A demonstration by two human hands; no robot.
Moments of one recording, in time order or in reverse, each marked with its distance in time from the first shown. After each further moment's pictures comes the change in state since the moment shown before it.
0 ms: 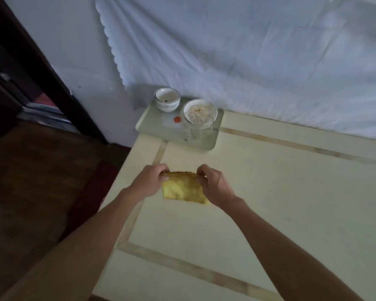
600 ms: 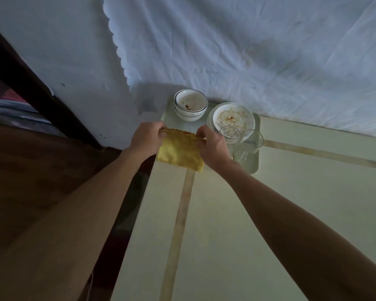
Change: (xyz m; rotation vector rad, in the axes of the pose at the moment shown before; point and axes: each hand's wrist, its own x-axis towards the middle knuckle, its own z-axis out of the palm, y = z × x) left_hand 0.238 -0.130 -0.129 0.062 0.203 0.077; right_hand 0.279 -0.032 0.101 -0.041 0.275 0.041
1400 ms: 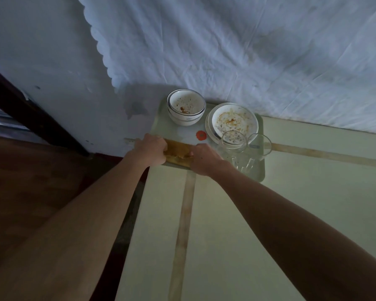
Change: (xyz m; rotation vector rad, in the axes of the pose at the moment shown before) left_hand 0.058 -0.034 0.055 0.434 -0.404 0.064; right_hand 0.038 0.039 0.050 -0.439 -0.542 0.158
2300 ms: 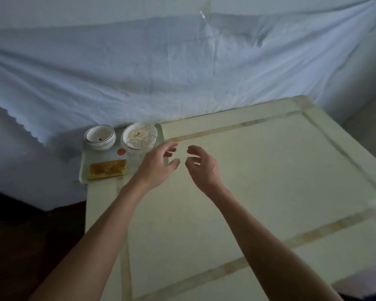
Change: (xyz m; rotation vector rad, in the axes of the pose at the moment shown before) left_hand -0.223 0.311 -0.068 -0.610 0.198 0.489; right_hand -0.366 0.086 -0.099 0.882 0.771 0.332
